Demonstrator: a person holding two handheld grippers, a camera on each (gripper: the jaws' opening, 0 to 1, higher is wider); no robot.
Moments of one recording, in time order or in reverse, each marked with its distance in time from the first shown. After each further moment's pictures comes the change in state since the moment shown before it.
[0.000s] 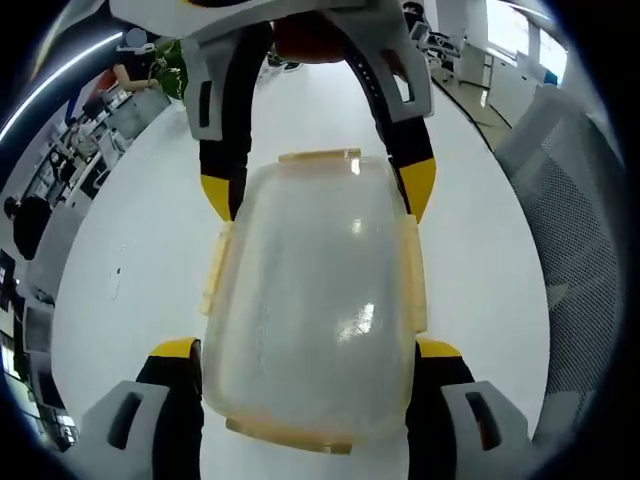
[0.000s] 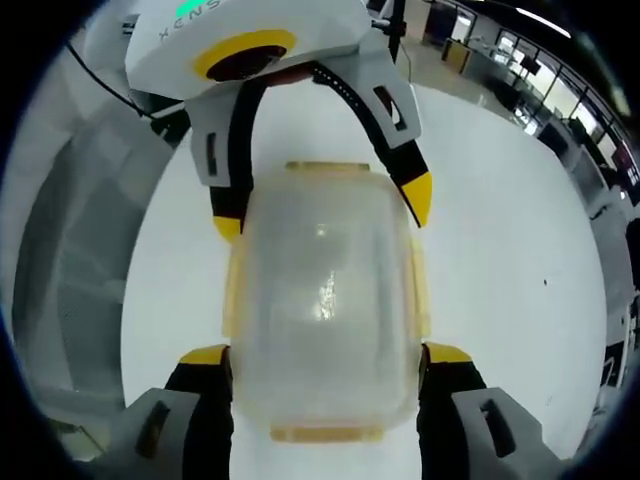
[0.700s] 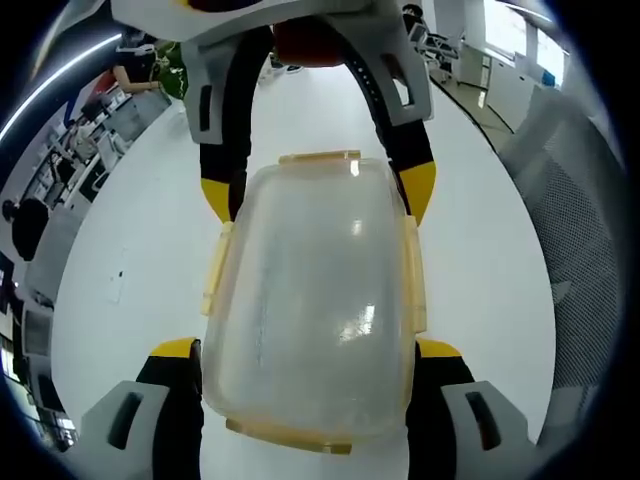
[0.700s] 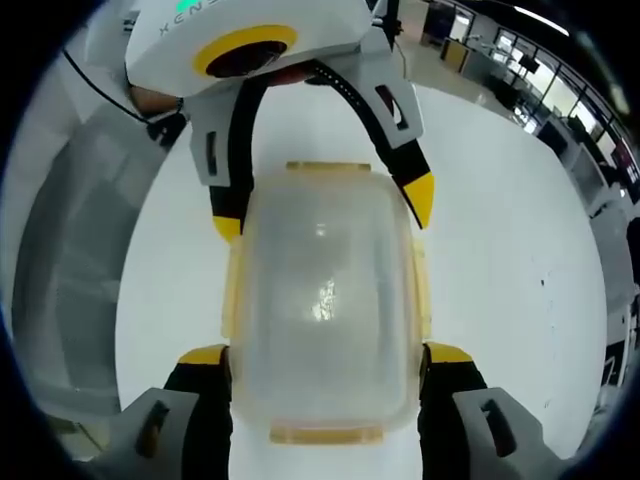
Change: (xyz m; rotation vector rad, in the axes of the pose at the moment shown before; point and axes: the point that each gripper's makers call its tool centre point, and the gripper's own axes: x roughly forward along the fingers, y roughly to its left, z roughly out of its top) left arm 0.004 0.013 0.000 0.005 -0.012 -0.007; right arm 0.002 -0.013 0.000 0.006 -0.001 0.001
